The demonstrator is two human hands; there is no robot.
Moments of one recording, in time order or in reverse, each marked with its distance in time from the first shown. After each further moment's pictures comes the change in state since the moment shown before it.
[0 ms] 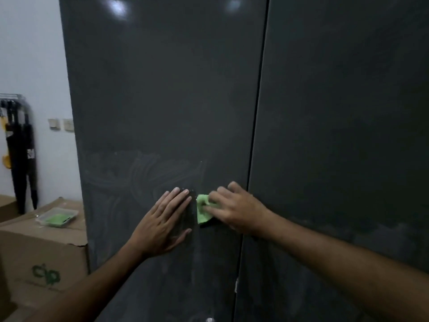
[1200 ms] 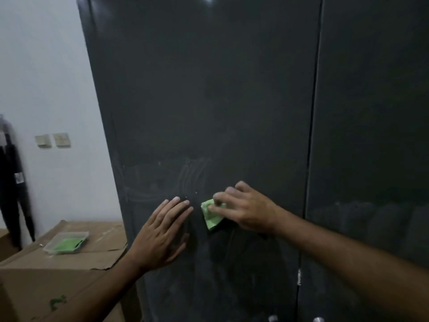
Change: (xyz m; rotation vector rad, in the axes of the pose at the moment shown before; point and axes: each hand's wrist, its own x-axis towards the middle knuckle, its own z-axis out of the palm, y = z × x) left_hand -0.076 -0.136 -0.009 -0.119 0.028 0.152; right_hand 0.111 -0.054 0.033 0.040 -0.003 0.100
